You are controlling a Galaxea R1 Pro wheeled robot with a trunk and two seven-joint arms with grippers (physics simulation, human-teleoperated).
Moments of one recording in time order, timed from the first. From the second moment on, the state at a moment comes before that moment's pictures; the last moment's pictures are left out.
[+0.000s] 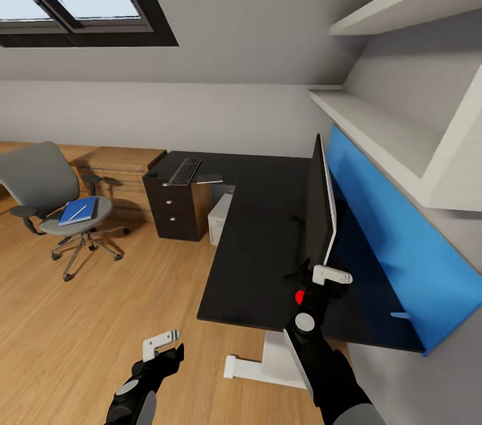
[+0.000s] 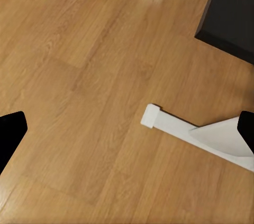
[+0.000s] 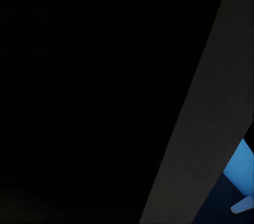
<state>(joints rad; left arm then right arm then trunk) -0.14 -0.13 0.04 -1.19 0.18 0.36 0.21 -0.46 0.17 0.16 -1.02 0.19 -0.07 -0.80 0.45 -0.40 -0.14</state>
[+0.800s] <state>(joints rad) -0.14 -0.13 0.04 -1.19 0.18 0.36 0.21 -0.46 0.17 0.16 -1.02 0.19 -0.07 -0.80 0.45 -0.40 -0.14</state>
